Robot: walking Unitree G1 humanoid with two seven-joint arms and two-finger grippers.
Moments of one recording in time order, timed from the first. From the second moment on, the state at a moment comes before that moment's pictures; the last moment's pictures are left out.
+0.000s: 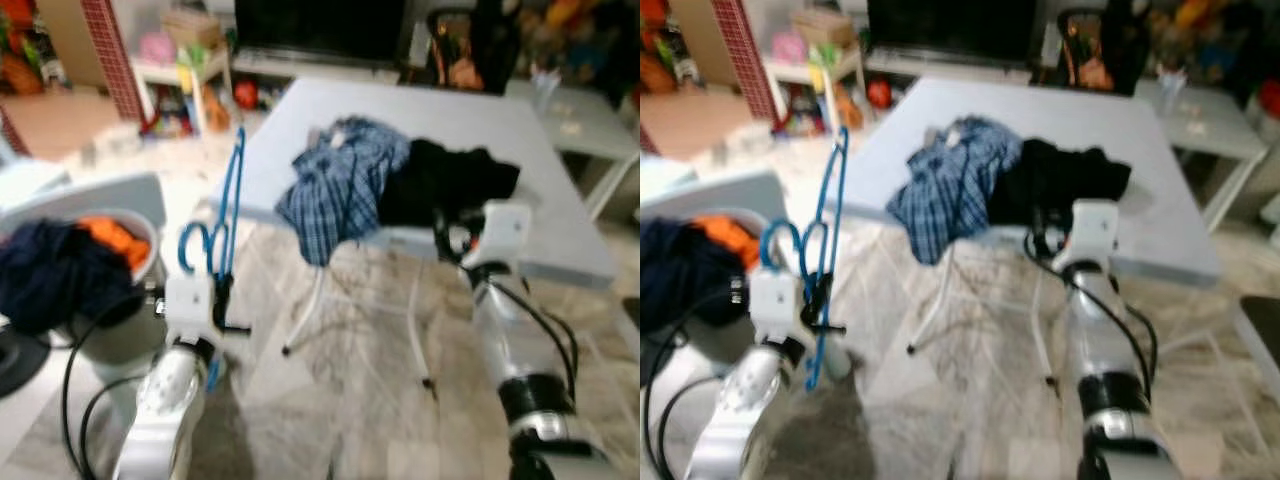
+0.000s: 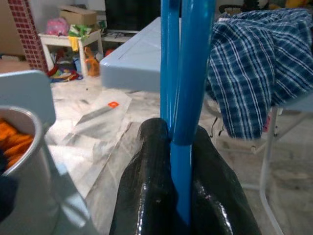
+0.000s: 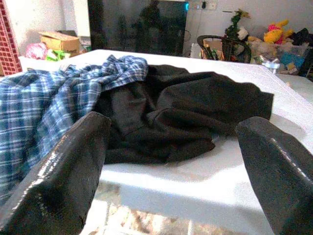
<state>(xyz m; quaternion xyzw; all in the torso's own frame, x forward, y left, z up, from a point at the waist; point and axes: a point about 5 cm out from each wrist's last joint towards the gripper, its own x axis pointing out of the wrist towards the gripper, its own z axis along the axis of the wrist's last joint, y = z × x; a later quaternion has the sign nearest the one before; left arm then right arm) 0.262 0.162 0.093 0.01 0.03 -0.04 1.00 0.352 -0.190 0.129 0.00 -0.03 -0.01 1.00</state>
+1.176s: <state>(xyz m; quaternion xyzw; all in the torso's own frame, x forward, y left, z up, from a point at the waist) 0.229 0.170 0.050 0.11 0.26 -0.42 0.86 0.318 -0.193 0.119 -0.40 0.09 0.55 0.73</state>
